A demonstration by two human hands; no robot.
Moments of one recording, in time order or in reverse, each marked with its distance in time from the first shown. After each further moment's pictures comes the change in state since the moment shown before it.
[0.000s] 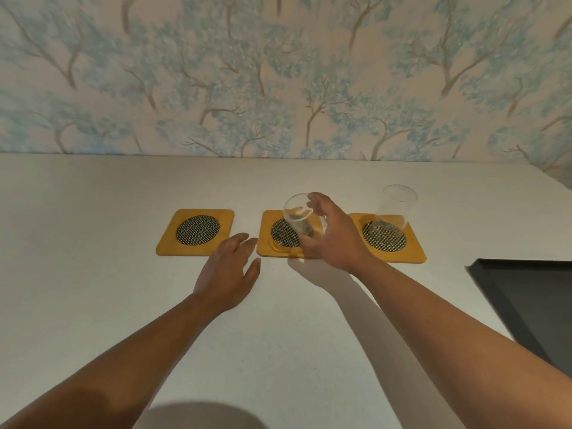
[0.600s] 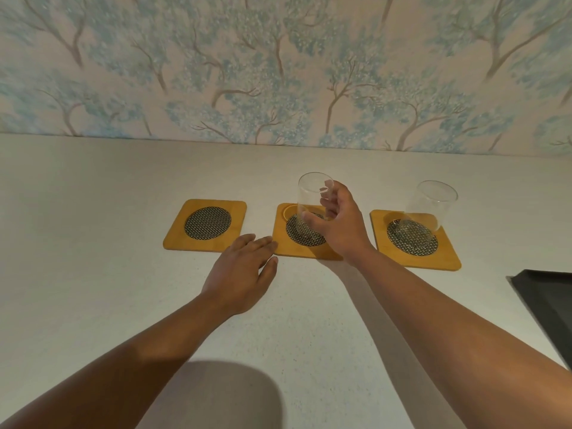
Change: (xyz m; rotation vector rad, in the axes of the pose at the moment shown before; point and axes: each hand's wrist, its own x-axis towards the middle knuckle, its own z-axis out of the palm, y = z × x) left_hand 0.002 -0.004 0.007 0.013 -0.068 0.028; right_hand 0.045 0.028 0.042 0.379 0.086 0.150
